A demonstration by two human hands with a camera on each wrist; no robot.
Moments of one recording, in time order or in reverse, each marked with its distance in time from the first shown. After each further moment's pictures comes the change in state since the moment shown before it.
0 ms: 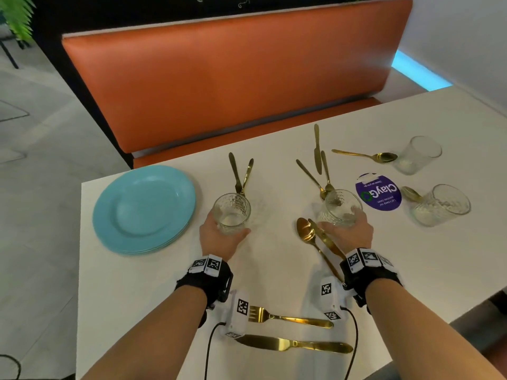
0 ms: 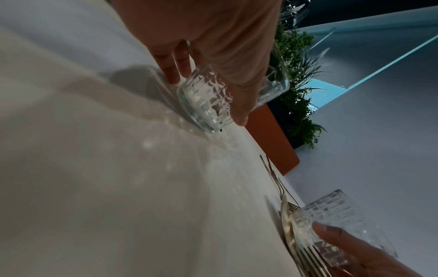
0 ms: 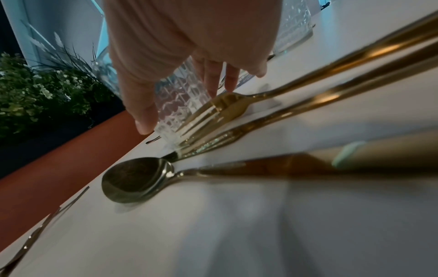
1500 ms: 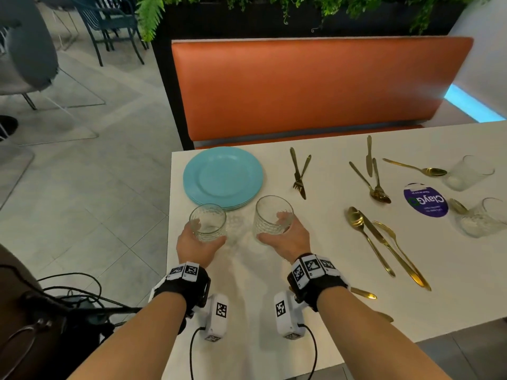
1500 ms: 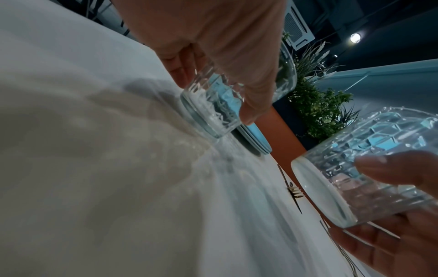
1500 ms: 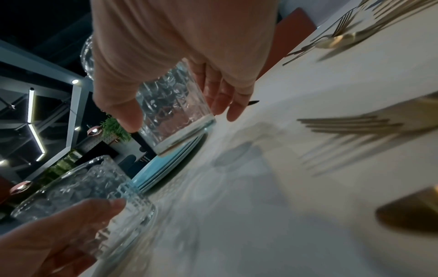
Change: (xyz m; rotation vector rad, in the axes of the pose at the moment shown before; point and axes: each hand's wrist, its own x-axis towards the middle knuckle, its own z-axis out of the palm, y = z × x) left_hand -0.061 -0.106 -0.166 0.016 0.245 -0.123; right_hand -0.218 -0.048 0.112 0.116 -0.495 -0.329
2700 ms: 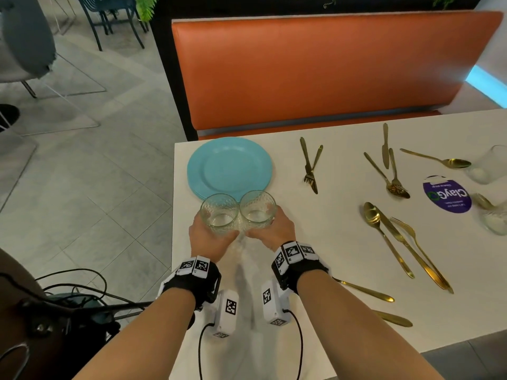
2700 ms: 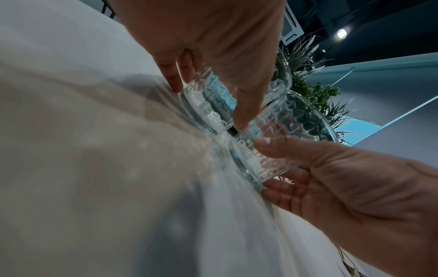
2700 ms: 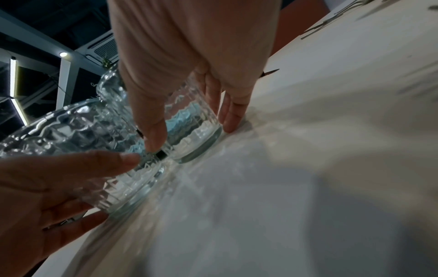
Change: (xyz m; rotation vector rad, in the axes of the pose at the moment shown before) left_hand 0.016 0.003 0.012 -0.034 -0.047 0.107; right_hand 0.026 -0.009 0.049 -0.197 -0.110 0.000
